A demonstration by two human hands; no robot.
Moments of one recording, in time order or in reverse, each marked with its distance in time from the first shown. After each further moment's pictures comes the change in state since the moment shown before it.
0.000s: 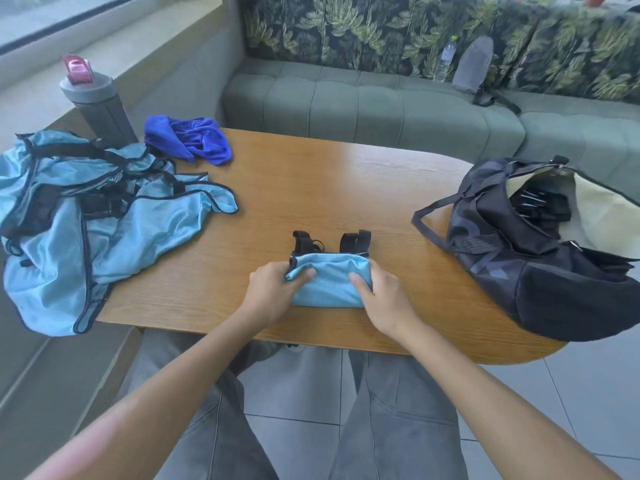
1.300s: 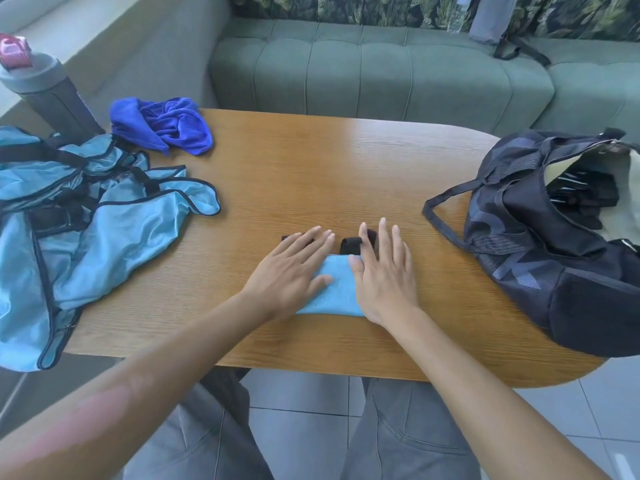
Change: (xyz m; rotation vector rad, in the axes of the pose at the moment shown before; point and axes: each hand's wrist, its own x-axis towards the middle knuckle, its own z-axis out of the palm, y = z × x) left_hand 0.071 -0.006 0.022 0.850 -0.184 0.617; right_hand 0.059 0.018 0.014 -0.631 -0.019 0.084
